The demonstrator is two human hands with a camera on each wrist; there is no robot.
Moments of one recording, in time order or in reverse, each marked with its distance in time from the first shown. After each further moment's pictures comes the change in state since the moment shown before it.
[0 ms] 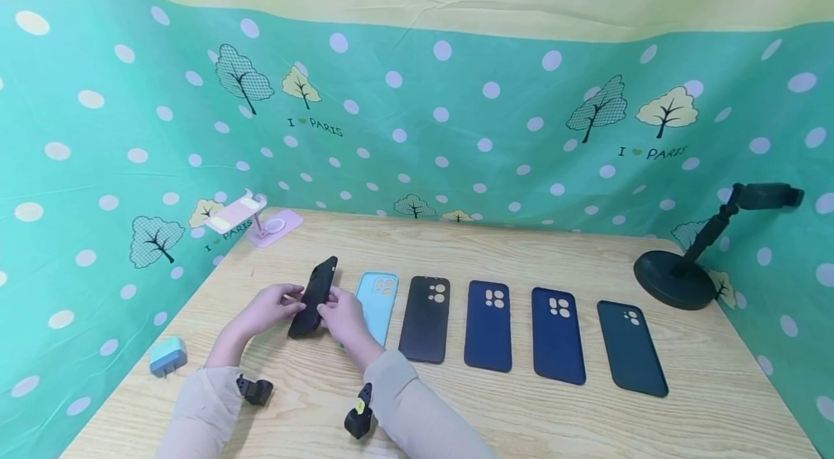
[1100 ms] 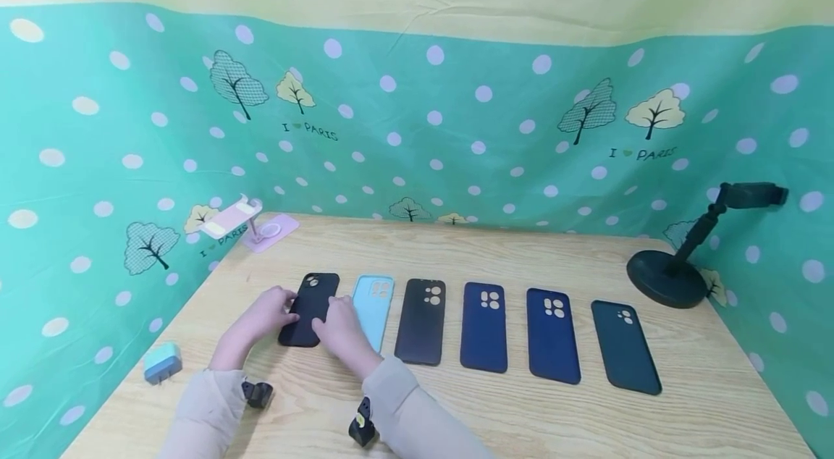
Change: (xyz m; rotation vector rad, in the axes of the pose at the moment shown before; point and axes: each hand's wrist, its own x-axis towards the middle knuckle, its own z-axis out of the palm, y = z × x) left_hand 0.001 0.014 0.004 0.379 0.036 -0.009; right_hand -0.018 -0.013 -0.007 -0.643 0.033 -0.086
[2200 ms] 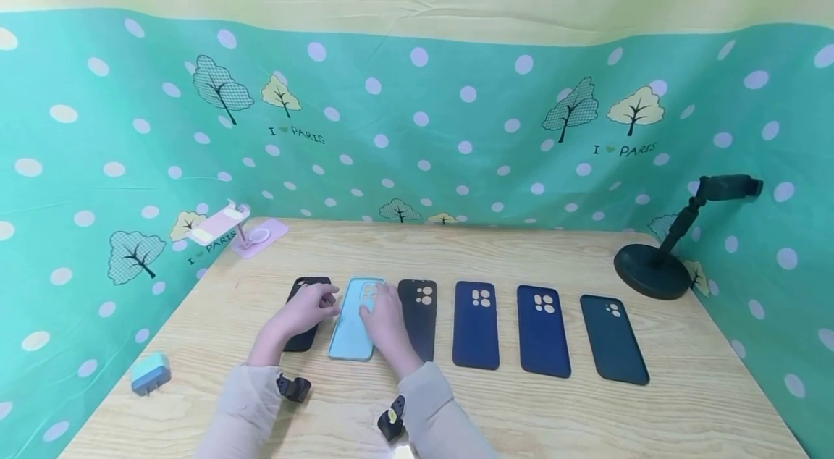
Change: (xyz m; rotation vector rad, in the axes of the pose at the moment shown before) left_hand 0.025 0.066 0.020 -0.223 -0.080 0.030; right_hand -0.008 0.053 -0.049 0.072 0.232 0.093
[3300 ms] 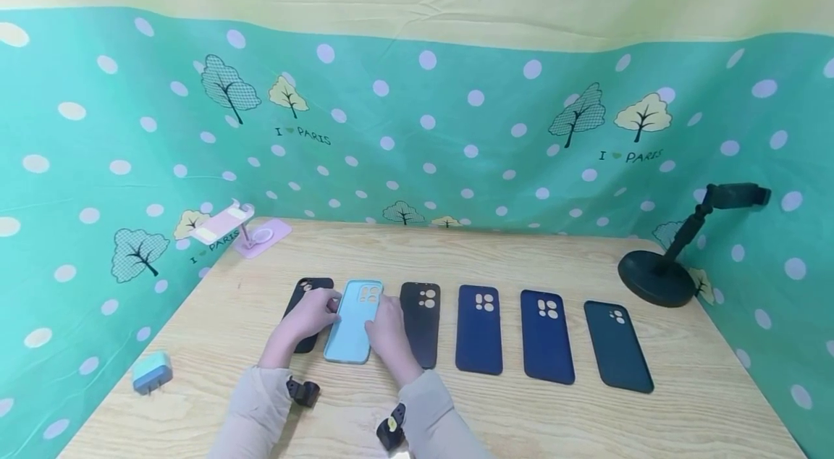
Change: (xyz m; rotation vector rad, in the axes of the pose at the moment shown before) left_hand 0.003 -0.003 0.013 -0.005 0.016 -0.063; right_hand -0.005 0.000 0.006 -0.011 -0.025 0.027
